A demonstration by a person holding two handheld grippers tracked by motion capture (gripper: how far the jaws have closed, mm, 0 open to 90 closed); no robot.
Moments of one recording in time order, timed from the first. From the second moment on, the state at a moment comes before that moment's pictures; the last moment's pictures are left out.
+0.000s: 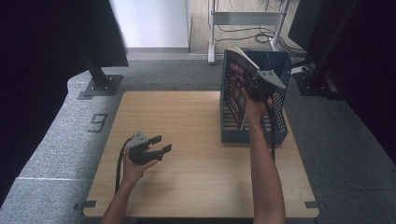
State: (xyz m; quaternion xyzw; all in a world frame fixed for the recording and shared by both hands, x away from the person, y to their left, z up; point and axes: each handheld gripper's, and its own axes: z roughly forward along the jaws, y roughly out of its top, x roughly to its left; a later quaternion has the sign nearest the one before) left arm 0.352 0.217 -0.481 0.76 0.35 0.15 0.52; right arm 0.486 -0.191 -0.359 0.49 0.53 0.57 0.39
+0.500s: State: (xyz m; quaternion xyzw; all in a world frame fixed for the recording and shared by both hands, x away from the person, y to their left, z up) left arm 0.352 0.221 -0.479 0.76 0.36 0.16 0.52; right arm 0.500 -0.178 -0.377 0.49 0.53 0.56 0.40
